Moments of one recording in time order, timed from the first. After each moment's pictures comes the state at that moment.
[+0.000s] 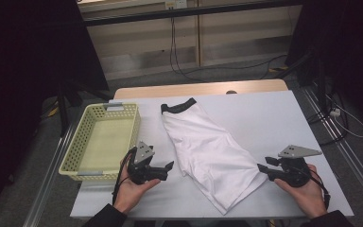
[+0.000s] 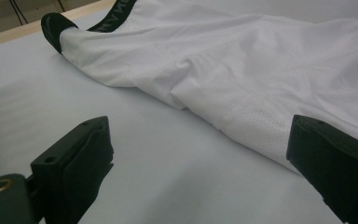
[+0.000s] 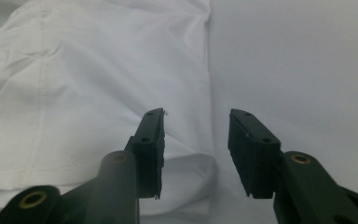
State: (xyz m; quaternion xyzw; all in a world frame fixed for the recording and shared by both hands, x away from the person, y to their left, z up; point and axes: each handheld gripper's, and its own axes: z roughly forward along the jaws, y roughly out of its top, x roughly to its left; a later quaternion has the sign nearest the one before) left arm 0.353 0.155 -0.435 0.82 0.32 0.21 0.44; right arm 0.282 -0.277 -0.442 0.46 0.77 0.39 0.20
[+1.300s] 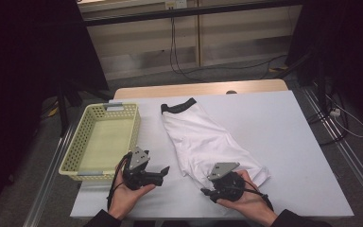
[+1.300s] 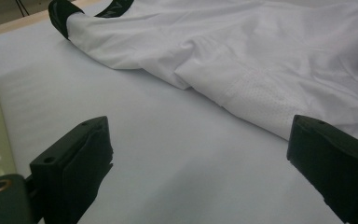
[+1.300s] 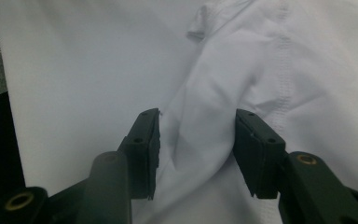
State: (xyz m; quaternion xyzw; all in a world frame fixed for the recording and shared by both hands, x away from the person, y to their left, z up) left arm 0.342 0.169 -0.439 0.82 0.32 0.21 0.43; right arm 0.285 -0.120 -0.459 0.28 0.88 0.36 0.12
